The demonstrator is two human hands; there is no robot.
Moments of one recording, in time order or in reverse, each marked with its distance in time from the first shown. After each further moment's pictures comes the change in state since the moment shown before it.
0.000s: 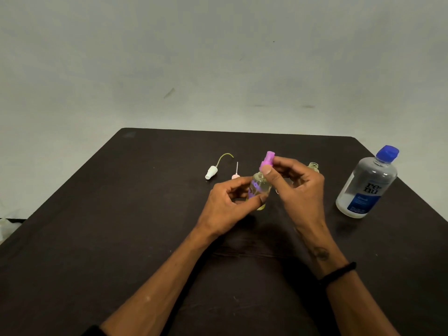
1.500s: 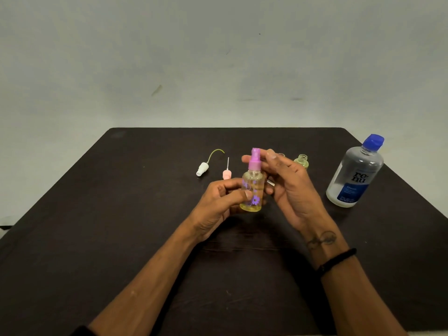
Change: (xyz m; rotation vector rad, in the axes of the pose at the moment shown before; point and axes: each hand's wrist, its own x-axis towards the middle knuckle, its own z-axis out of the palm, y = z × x) left_hand -0.004 0.012 0.000 -0.441 -0.218 -0.236; right_hand 0.003 -0.010 -0.014 0.430 -0.259 0.377
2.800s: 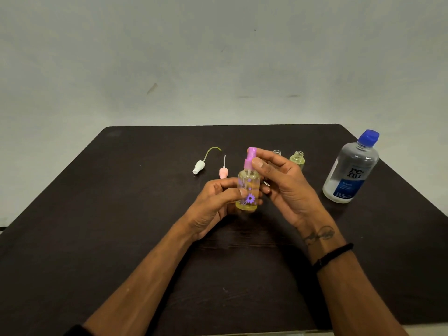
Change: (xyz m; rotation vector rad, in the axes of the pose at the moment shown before) left_hand -0.001 0.000 -0.001 -0.049 -0.057 -0.037; right_hand 0.002 0.004 -0.005 0.019 0.016 0.075
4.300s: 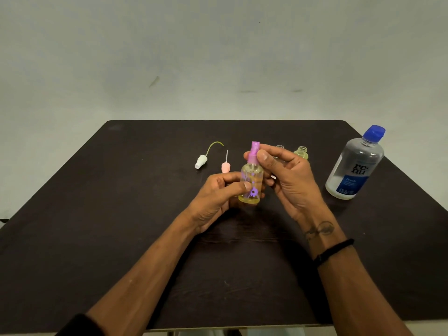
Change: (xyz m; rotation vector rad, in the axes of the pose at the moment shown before) left_hand 0.002 0.000 0.002 0.010 0.025 0.008; right_hand 0.000 0.001 0.002 -0.059 0.070 -0.110
